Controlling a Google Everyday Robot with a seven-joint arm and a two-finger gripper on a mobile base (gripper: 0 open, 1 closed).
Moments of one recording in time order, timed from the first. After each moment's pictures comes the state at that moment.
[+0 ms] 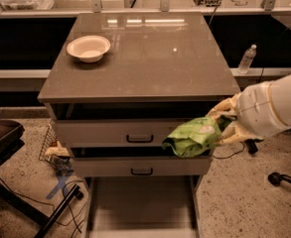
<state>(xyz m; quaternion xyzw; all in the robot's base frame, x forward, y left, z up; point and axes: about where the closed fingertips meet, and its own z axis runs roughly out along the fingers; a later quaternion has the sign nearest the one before) 0.450 -0.165 0.851 -0.75 0.58 0.01 0.33</state>
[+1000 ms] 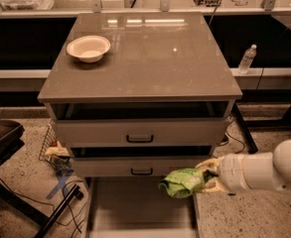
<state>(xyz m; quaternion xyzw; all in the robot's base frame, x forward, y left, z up) 0.433 -0.167 0.652 -0.68 0.63 0.10 0.36</state>
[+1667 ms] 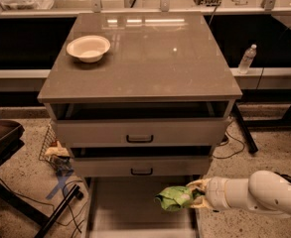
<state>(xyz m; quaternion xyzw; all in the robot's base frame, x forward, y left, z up) 0.439 -0.161 0.516 -0.65 0.64 0.12 0.38</state>
